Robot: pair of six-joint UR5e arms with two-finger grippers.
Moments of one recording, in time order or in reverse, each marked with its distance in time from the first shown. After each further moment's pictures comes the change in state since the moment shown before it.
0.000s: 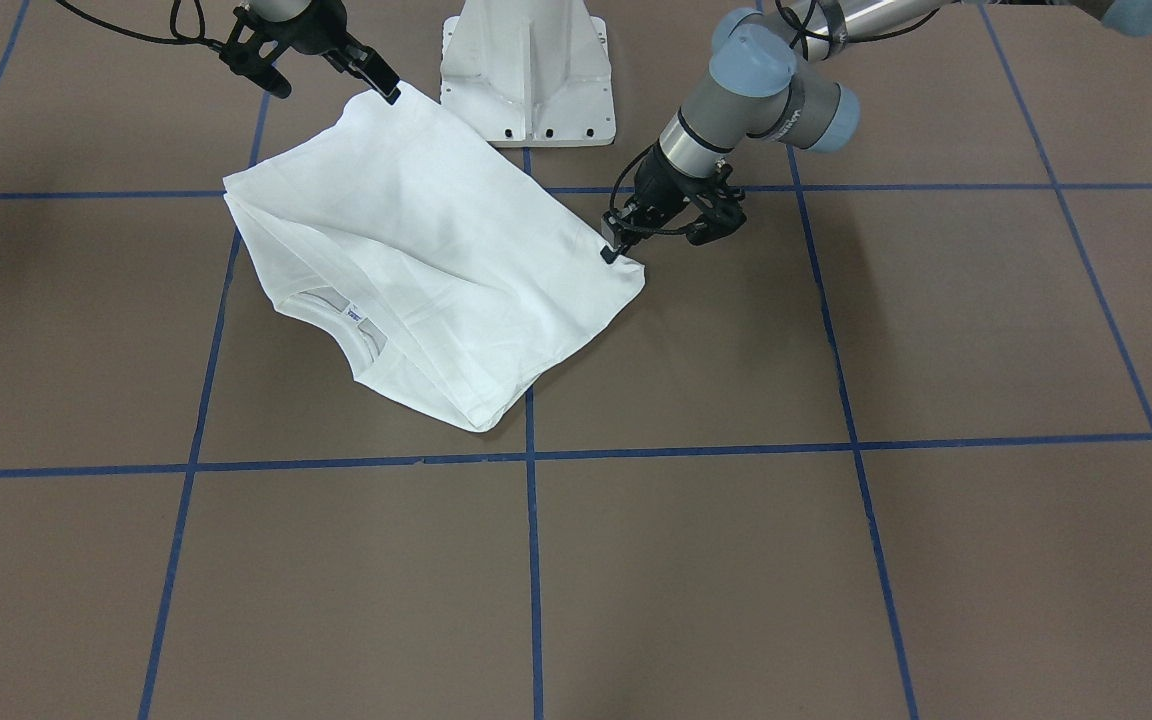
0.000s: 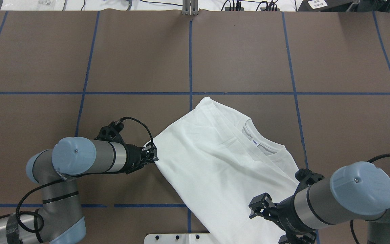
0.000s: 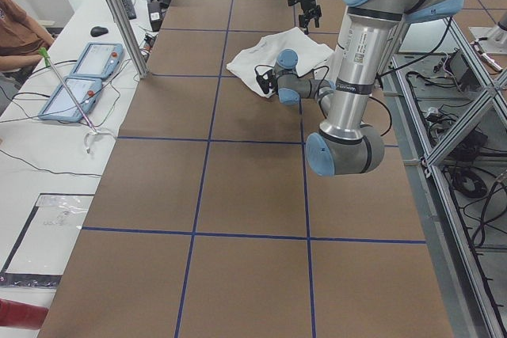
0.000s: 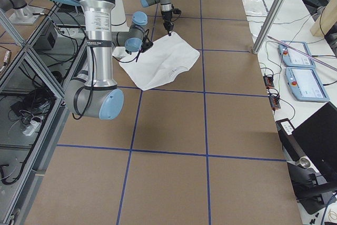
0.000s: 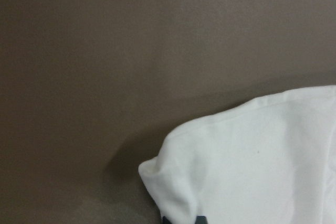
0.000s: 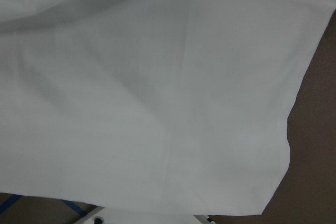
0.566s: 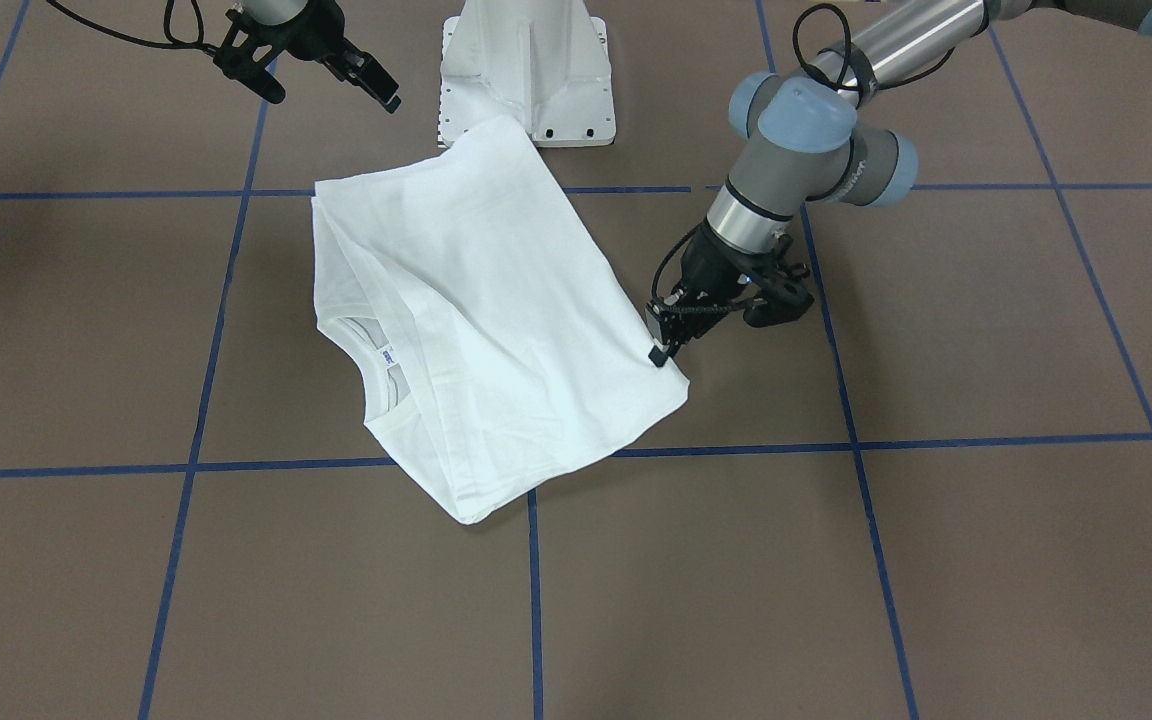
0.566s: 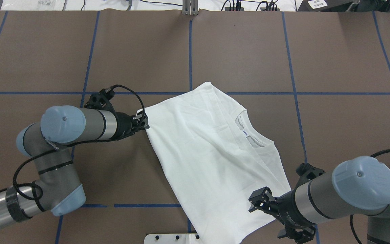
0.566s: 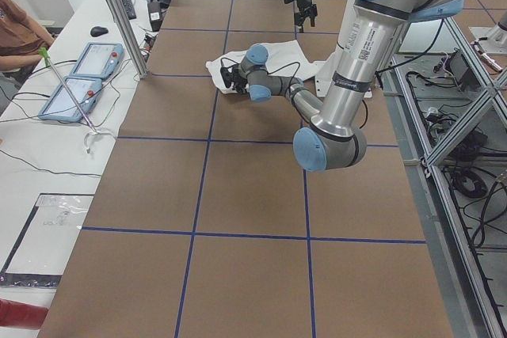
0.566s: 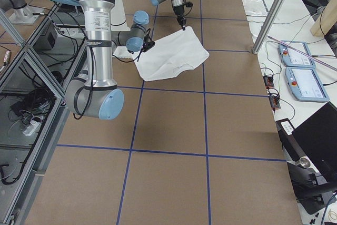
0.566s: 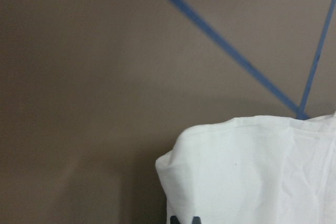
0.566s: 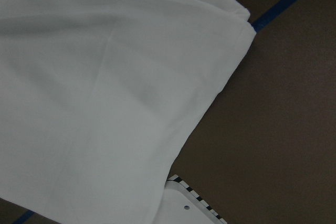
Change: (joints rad) left arm -0.239 -0.158 0.203 -0.018 0.001 0.253; right arm 0.045 0.025 -0.001 0.001 -0.001 0.000
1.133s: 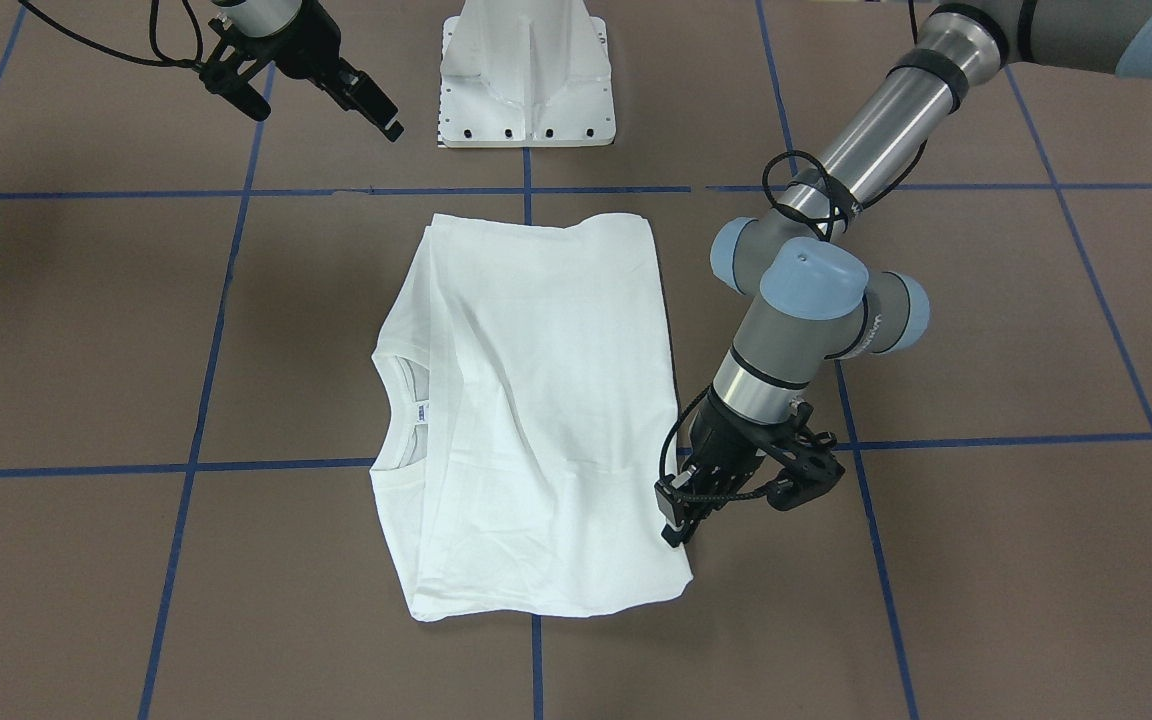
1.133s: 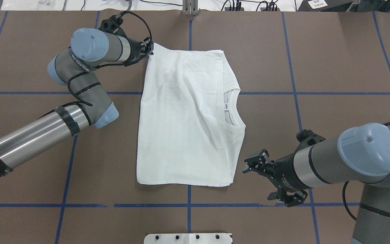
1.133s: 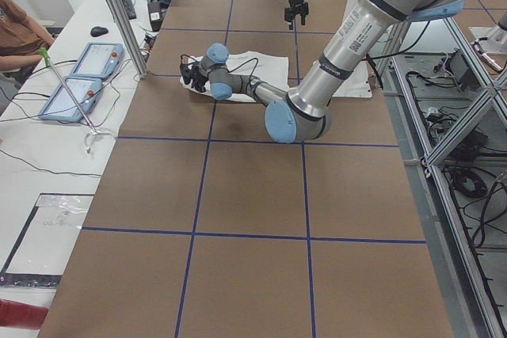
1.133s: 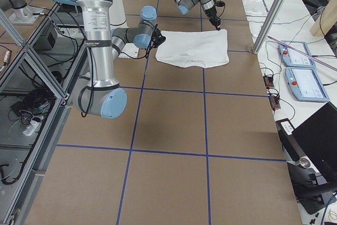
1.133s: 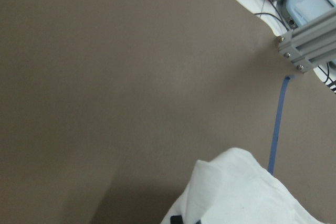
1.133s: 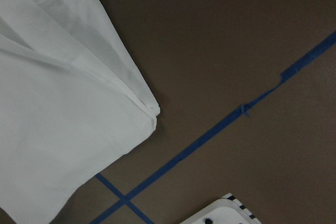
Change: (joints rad) left arm -0.143 -0.281 0.475 -0.208 0.001 0.072; right arm 0.136 0.082 -0.043 0.006 -0.030 -0.015
